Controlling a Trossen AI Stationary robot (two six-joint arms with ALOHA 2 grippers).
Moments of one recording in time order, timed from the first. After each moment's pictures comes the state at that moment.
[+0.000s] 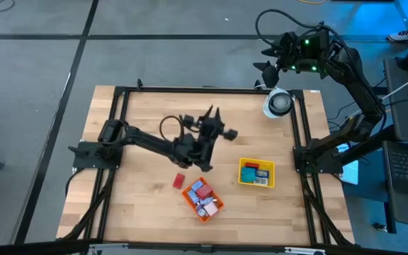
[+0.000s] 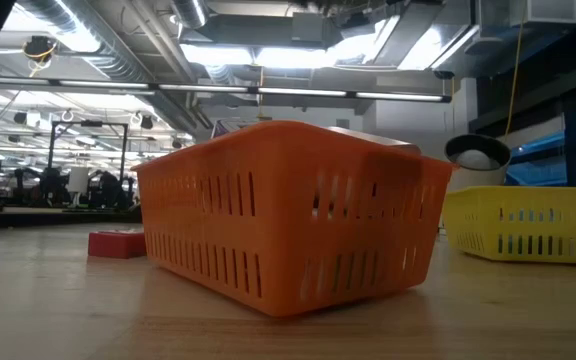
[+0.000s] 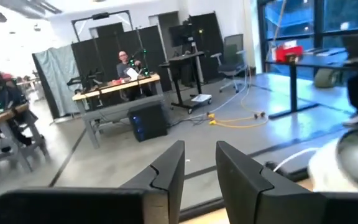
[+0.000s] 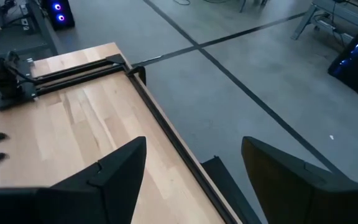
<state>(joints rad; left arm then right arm) -0.18 2.01 1.58 1.12 -1.57 0.82 -0.55 1.44 2.05 -1.14 0.04 -0.09</state>
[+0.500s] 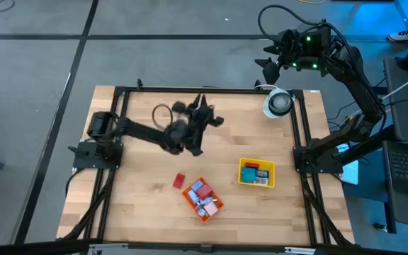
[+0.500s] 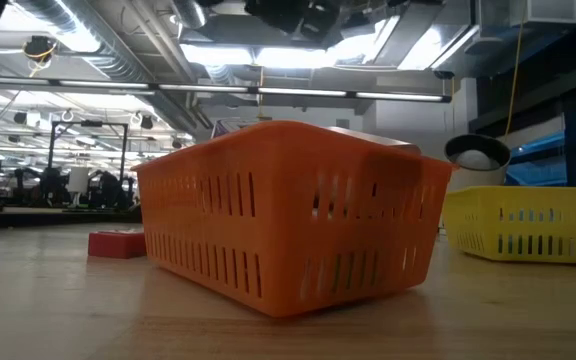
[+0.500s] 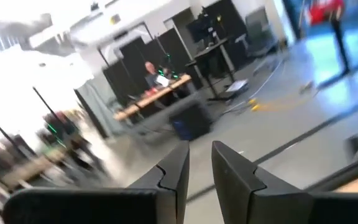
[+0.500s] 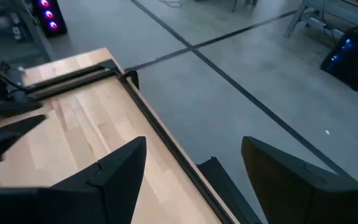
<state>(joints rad) -0.07 1.87 1.34 1.09 -1.54 0.98 -0.58 1.44 2.05 -1.12 0.03 -0.07</state>
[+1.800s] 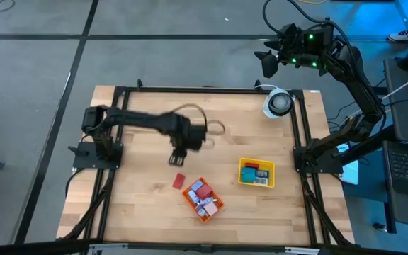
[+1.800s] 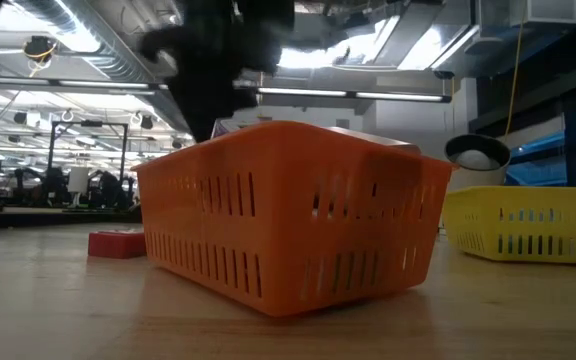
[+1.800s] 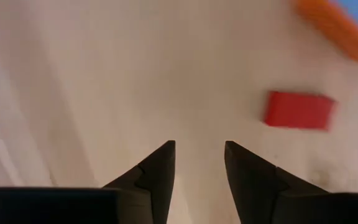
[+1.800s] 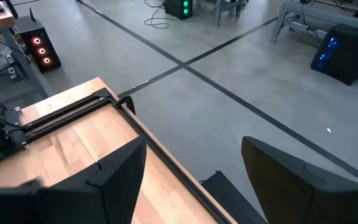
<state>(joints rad) 0.05 1.78 1.45 -1.11 0.03 0.22 -0.59 1.44 2.05 -1.04 0.07 0.04</state>
